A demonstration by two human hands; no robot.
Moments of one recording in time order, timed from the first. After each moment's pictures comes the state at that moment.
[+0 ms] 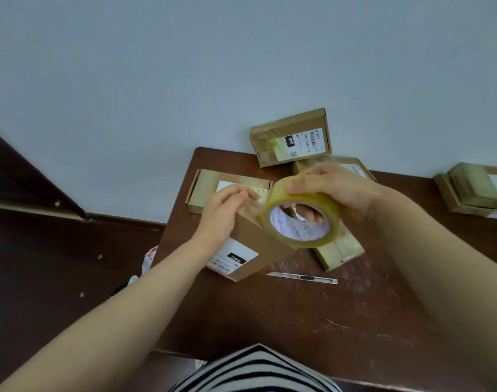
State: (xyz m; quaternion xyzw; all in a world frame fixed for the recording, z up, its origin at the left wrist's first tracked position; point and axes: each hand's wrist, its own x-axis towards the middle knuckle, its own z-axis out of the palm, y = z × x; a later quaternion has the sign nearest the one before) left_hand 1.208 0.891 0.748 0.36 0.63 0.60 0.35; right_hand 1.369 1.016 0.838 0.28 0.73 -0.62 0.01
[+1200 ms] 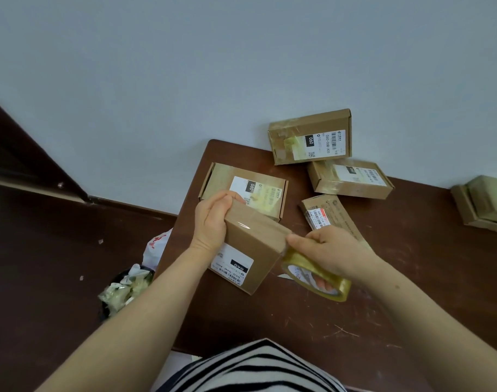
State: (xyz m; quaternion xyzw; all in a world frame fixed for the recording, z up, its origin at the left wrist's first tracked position) left_hand 1.172 0.871 0.706 0.33 0.62 0.66 0.28; right_hand 1.362 0.954 0.795 0.47 0.76 -0.41 0.17
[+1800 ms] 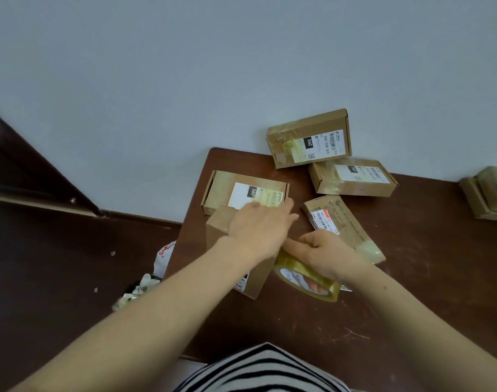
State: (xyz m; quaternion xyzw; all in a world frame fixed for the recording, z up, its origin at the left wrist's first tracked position) left_hand 1.219 0.911 0.761 0.62 0.77 0.02 0.14; right_hand 1.361 0.953 0.776 0.44 0.74 -0.51 0.10
